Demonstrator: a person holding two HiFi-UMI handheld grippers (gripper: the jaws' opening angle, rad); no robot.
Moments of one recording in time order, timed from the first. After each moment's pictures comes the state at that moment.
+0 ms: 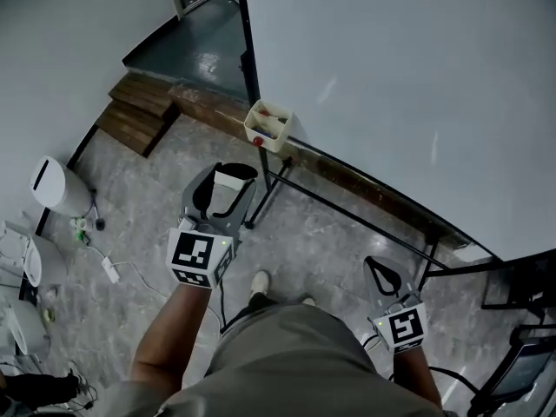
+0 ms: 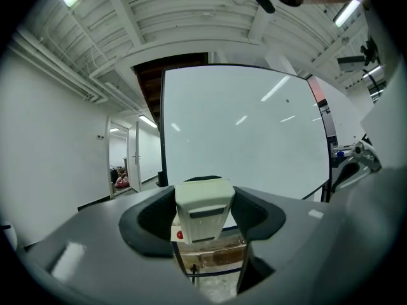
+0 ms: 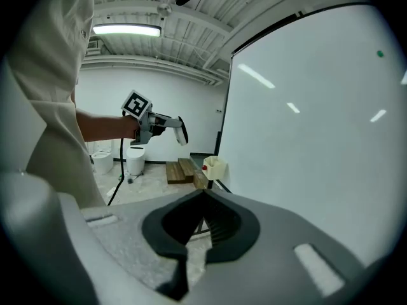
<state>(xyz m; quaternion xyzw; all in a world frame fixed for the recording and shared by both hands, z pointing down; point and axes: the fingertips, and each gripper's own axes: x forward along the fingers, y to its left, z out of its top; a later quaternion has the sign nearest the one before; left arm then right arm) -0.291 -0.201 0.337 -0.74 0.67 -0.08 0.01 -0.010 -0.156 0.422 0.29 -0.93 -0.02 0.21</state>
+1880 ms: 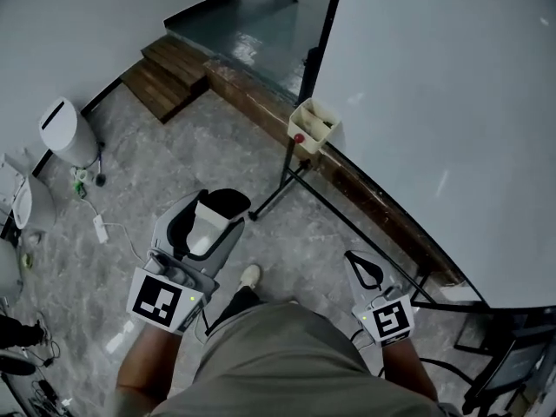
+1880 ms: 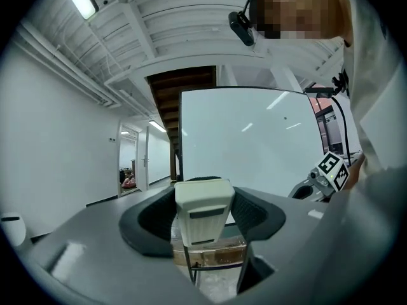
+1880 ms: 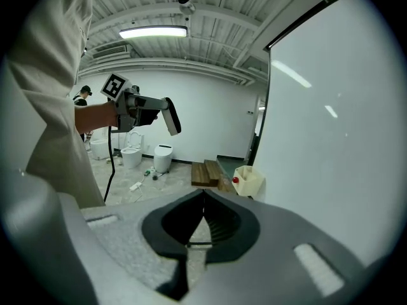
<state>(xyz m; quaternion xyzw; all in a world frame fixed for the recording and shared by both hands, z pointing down) -0.340 -0.071 0.293 -0.72 0.70 -0.04 0.01 -0.127 -0.142 0.422 0.15 -0.96 -0.06 0.22</state>
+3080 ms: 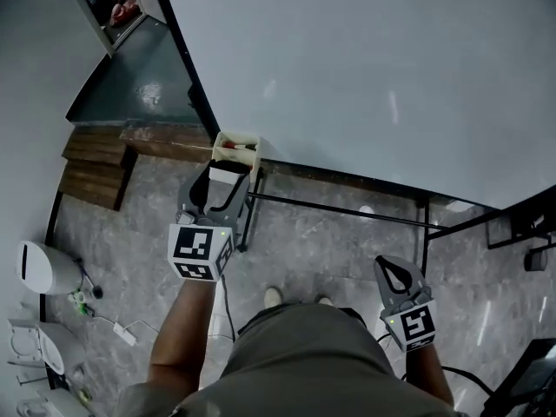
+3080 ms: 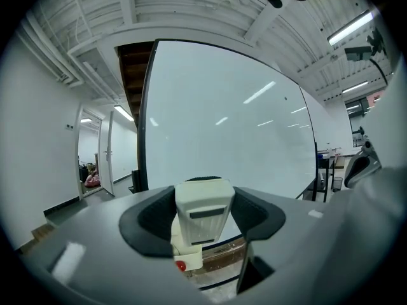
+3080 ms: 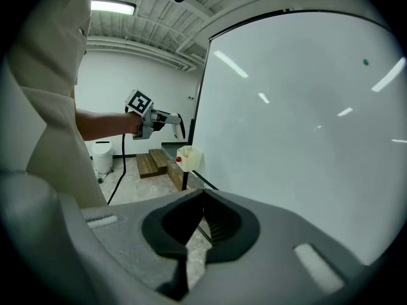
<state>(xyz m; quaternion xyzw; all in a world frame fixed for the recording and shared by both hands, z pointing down) -0.320 -0.333 0.357 -0.82 0.57 -0.09 0.00 -0.029 -0.190 0.428 0.42 -0.87 0.01 0.25</state>
